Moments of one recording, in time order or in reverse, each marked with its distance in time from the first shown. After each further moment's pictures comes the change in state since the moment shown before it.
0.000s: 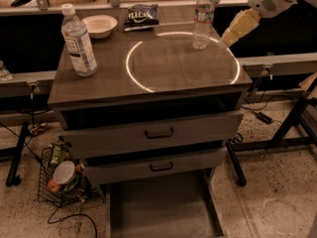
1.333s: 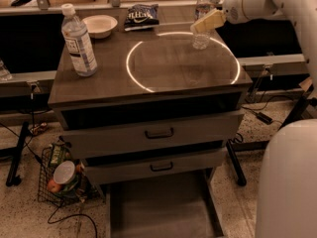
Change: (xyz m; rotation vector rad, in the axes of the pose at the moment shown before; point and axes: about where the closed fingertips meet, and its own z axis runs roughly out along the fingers) arm -0.041 -0.076 0.112 0.088 -0.381 0.184
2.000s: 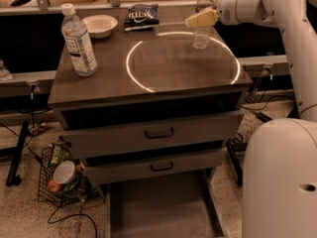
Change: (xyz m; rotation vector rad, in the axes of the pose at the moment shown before) arm -0.006 -0.007 0.032 -0.028 -0.122 0.073
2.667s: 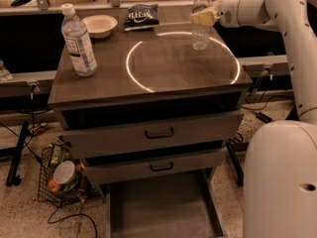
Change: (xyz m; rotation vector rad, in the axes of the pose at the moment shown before) arm 0.003 0.008 -0.001 -0.056 -0.039 0.063
